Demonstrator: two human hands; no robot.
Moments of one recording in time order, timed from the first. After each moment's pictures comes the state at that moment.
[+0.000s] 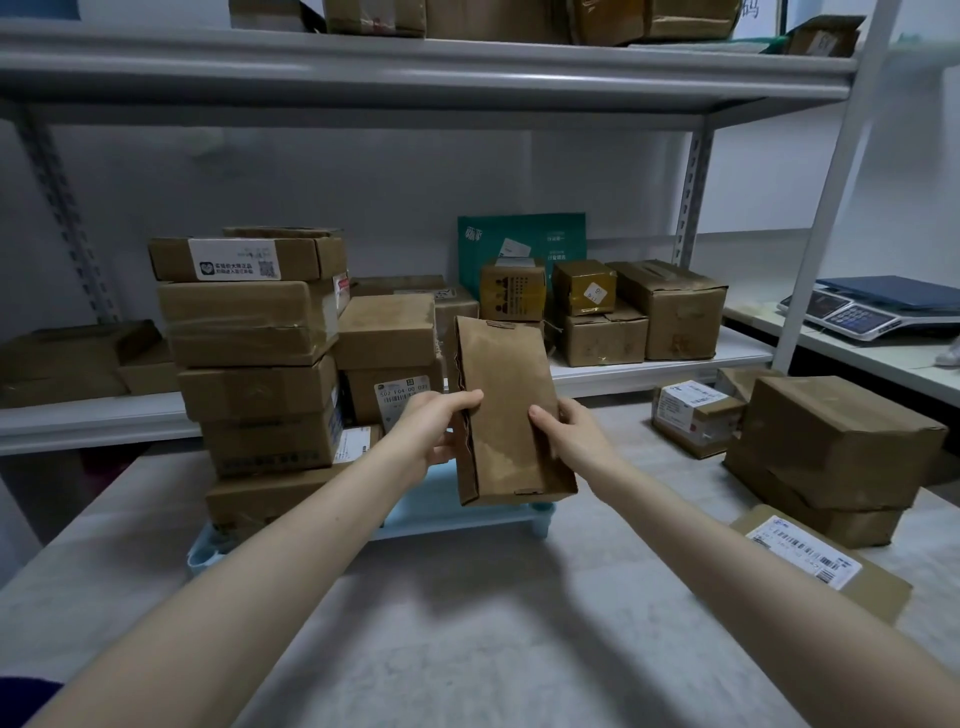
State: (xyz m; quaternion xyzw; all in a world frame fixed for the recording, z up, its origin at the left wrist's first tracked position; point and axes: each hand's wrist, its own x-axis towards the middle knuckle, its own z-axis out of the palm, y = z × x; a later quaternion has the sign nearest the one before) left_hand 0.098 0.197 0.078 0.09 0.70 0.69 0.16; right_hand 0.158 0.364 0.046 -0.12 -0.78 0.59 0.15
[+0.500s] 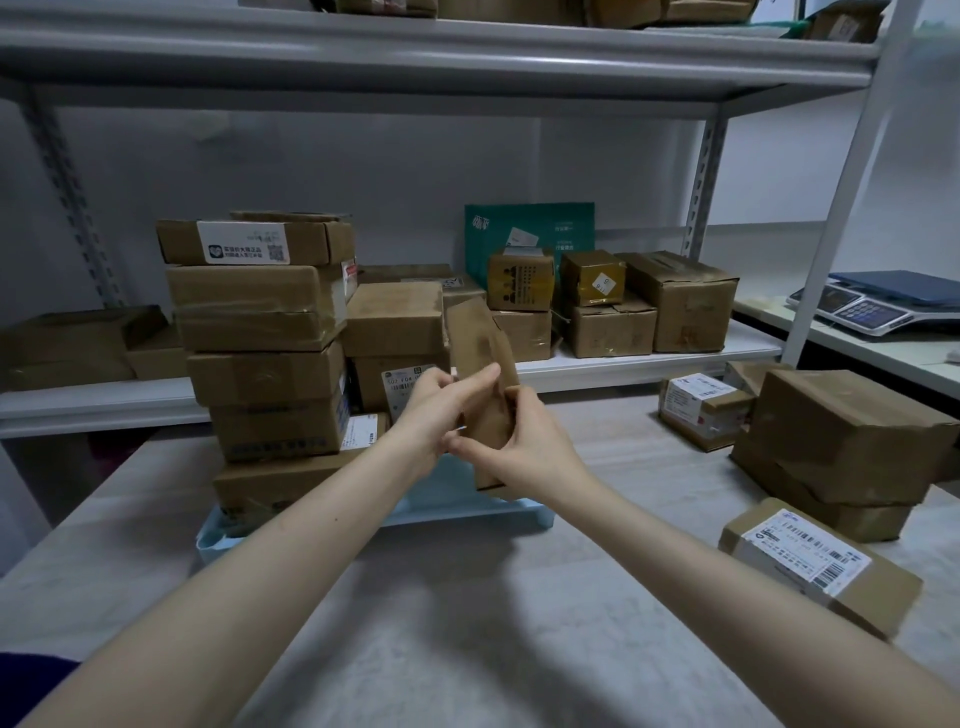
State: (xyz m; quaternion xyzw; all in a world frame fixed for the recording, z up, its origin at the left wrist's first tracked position) left_hand 0.113 0.195 0.084 0.10 0.69 0.71 0.12; right_hand 0.177 0.301 0.052 -0.03 -0.88 0.41 0.23
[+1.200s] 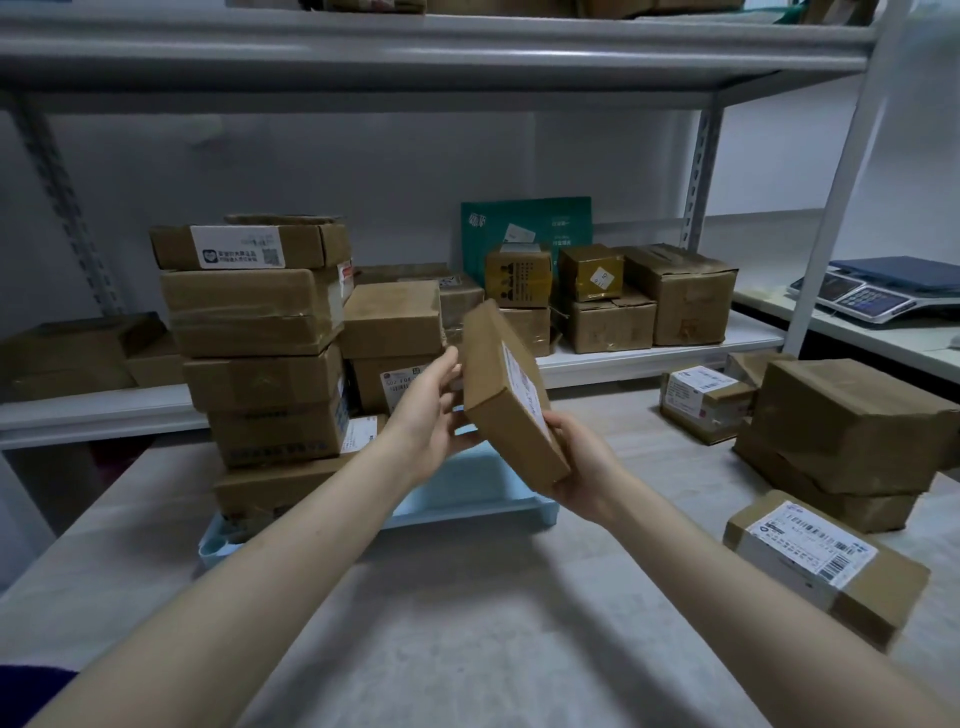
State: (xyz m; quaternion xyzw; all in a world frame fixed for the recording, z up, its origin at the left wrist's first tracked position) left_hand 0.128 0.187 0.094 0.11 0.61 0.76 0.21; right_hand 0.167 0.349 0.027 -0.12 -0.51 0.85 0.02
